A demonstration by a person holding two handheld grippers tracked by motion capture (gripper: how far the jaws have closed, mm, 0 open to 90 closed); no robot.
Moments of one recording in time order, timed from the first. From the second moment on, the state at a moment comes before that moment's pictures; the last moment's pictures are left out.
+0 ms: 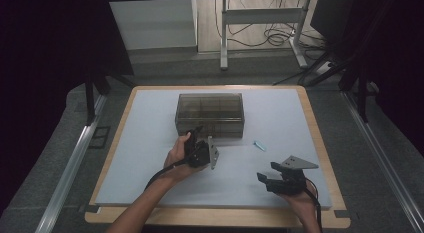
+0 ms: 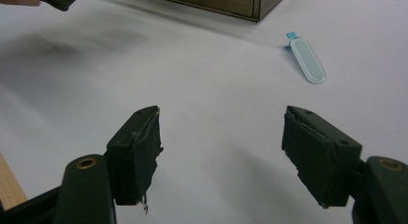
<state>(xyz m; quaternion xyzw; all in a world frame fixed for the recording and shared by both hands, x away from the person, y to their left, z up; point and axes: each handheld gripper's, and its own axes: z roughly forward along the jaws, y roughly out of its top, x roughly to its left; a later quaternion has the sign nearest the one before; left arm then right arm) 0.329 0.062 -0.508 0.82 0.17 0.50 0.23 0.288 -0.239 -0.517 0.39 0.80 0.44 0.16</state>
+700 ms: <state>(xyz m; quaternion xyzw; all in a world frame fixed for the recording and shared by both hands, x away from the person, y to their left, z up) 0.309 0.072 -0.507 0.84 0.21 0.43 0.26 0.288 -0.240 -0.517 0.39 0.79 0.44 0.16</state>
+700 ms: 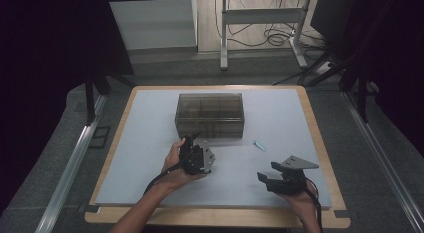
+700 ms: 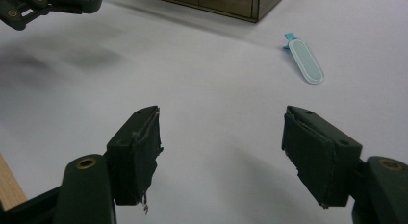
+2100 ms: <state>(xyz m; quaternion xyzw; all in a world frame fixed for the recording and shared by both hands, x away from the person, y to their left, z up) 0.287 0.137 -0.520 0.84 0.30 0.33 0.32 0.295 -0.231 -0.515 0.38 0.80 0.44 0.15</state>
